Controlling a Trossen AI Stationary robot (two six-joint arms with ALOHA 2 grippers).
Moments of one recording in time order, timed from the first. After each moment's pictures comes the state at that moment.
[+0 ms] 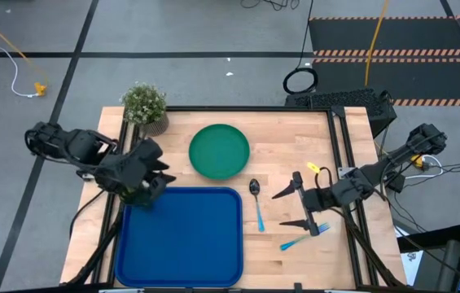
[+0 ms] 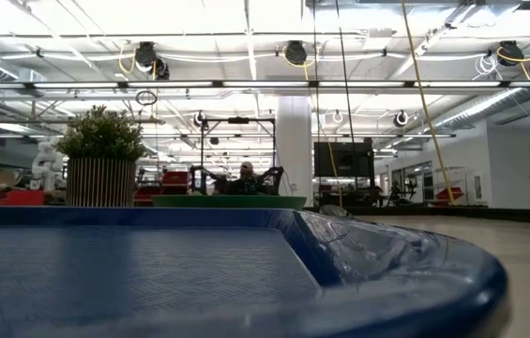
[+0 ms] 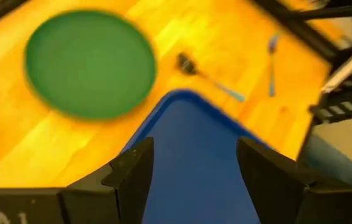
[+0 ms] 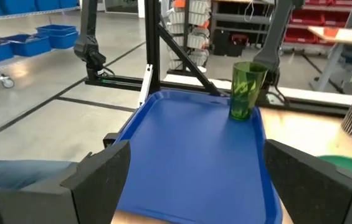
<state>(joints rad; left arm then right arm) -0.40 1.24 1.61 -1.29 -0.39 -0.94 0.53 0.96 0.65 0.11 0.29 0.08</state>
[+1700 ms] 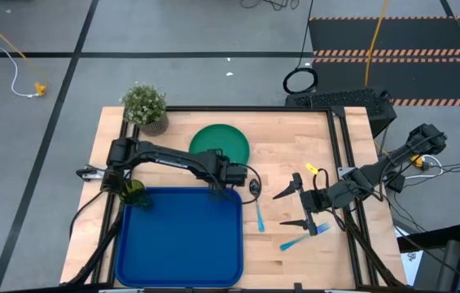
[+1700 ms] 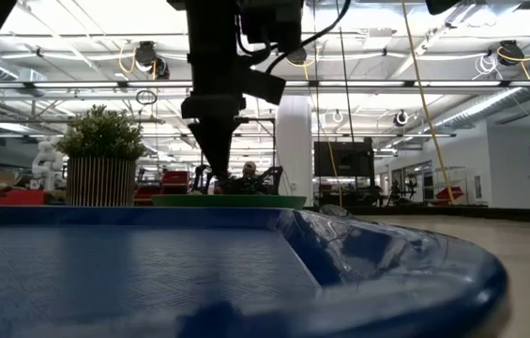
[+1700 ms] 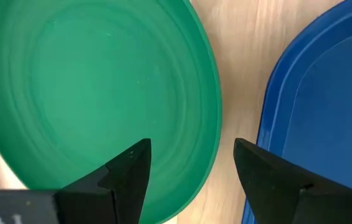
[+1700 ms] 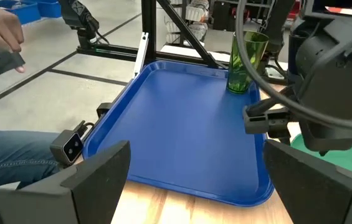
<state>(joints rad) -0.05 2.02 1.61 -1.08 -0.31 -0.08 0.53 0.96 0.65 -0.01 0.29 0.08</state>
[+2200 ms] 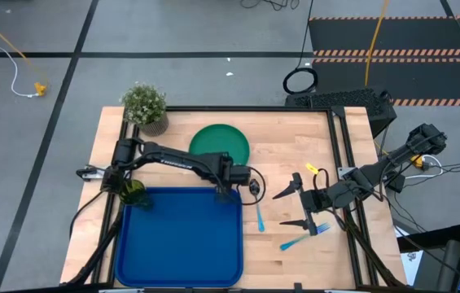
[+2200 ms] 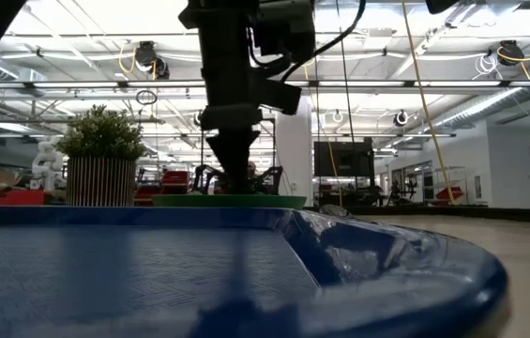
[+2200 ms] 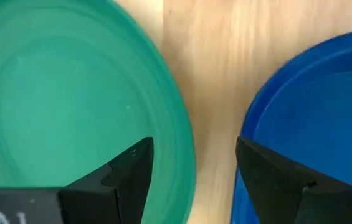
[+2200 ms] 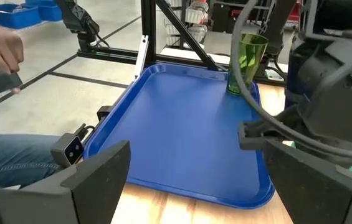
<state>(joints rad) -0.03 2.06 1.61 -0.95 -0.24 -0.05 0.53 0.96 0.65 0.00 0.29 0.09</state>
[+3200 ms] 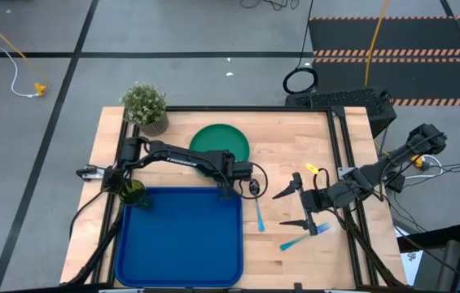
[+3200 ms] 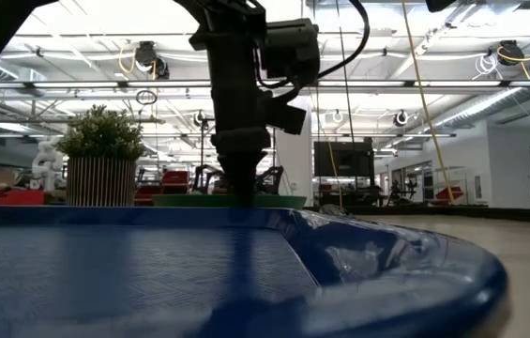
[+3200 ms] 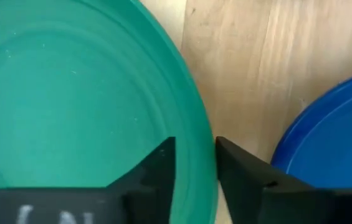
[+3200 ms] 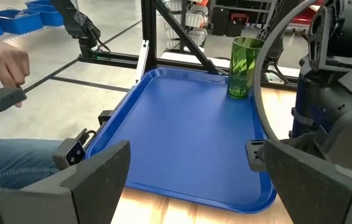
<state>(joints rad) 0.01 2.11 1.61 -0.91 -0.22 -0.07 0.53 0.96 0.65 0.02 0.29 0.09</state>
